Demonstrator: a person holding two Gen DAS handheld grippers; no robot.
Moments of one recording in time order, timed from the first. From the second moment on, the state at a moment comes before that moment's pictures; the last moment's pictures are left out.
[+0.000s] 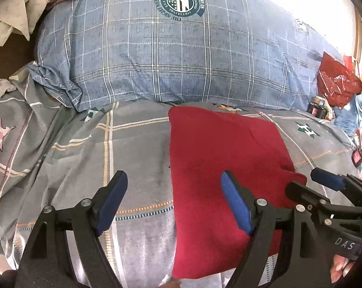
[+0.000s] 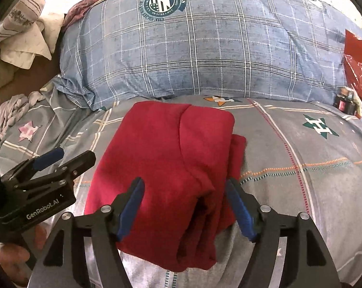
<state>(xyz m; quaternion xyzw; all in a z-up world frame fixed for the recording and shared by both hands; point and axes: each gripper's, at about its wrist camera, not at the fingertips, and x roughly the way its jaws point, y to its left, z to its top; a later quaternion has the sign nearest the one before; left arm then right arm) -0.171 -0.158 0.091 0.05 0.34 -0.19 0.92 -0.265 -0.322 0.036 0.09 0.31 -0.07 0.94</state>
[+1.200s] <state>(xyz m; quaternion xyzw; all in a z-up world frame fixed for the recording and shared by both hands) -0.163 -0.153 0.079 0.06 0.33 -0.18 0.93 -0.246 -0.318 0.022 0.10 0.34 -0.07 0.93</state>
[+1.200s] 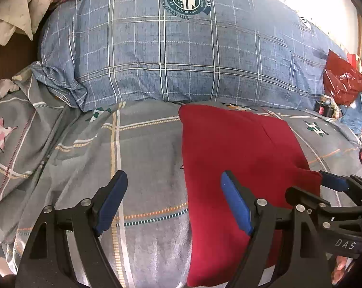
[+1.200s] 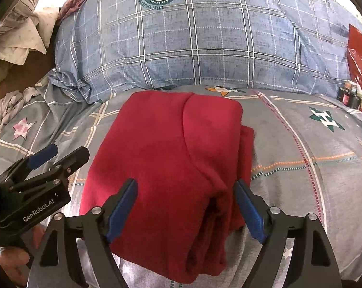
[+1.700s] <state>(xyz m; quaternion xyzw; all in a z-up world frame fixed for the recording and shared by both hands) -0.162 -0.153 0.077 0.06 0.33 -0.18 0.93 -0.241 -0.318 0.019 0.10 0.35 -0.07 0.93</state>
